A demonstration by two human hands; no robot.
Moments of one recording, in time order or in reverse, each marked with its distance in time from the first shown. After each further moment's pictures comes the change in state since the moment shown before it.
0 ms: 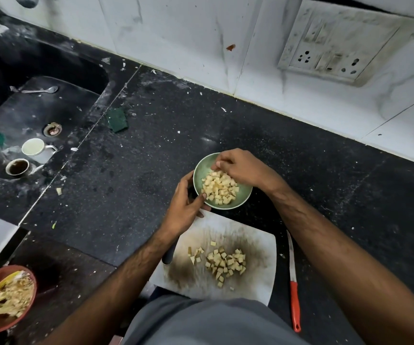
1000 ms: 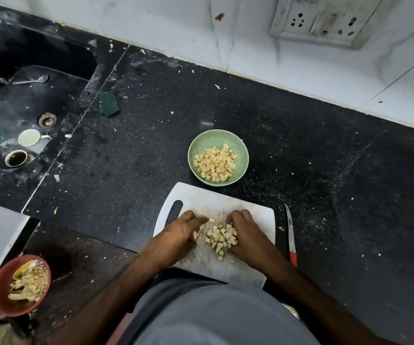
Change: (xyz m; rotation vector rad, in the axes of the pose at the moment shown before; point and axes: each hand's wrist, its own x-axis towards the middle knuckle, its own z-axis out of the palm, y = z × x) left_hand -0.085 -0.038 -0.022 0.901 -0.498 0.219; right_hand -0.158 0.066 0.138 0.008 -0.001 0.079
